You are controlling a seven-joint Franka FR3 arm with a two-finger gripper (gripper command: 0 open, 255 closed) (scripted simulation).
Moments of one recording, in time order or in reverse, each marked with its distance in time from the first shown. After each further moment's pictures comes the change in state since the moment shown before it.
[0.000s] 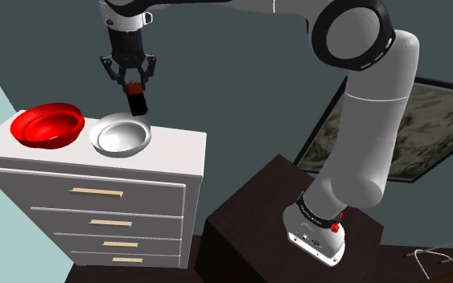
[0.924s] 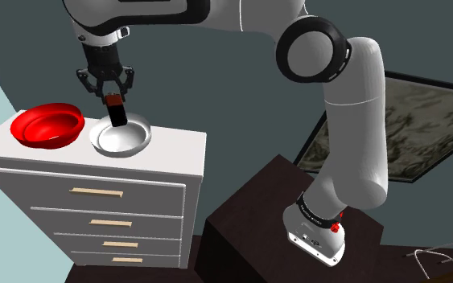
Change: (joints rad) arm 0.079 0.205 0.004 0.217 -0.044 -0.017 0.070
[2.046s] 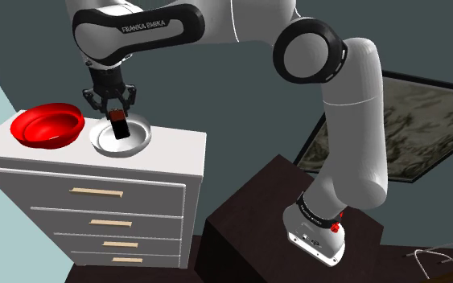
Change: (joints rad) arm -0.006 0.018 -0.004 -0.120 -0.006 0.137 0.008
